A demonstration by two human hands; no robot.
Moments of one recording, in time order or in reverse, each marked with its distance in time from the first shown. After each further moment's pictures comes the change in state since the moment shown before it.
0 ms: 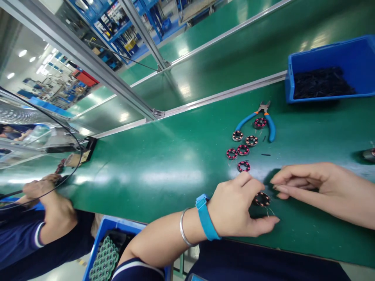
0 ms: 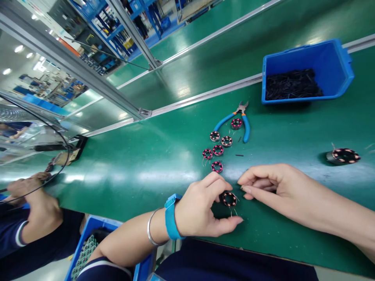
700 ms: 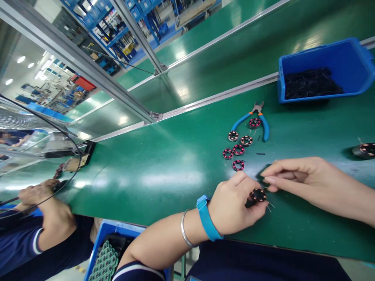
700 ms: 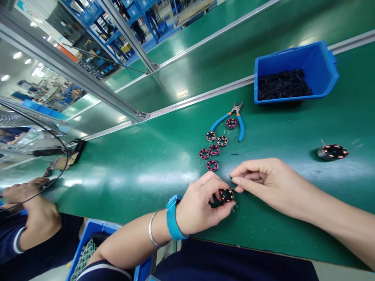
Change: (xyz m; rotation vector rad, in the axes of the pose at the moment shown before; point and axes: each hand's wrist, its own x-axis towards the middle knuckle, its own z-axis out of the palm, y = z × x) left_hand 0.002 0.000 0.011 -0.120 0.139 -0.023; right_hand 0.006 0.012 0.006 0.160 0.056 -0.042
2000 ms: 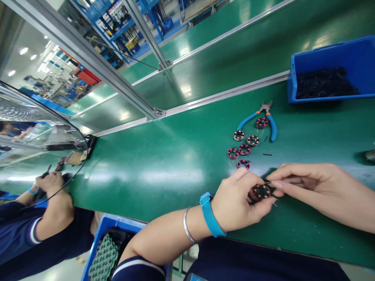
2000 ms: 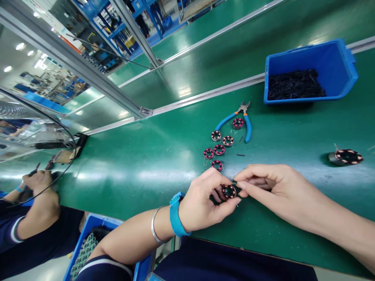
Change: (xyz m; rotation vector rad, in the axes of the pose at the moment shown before) left_hand 0.003 -0.002 0.003 -0.135 0.058 -0.044; right_hand -0.005 -0.012 0.005 -0.014 0.030 -0.017
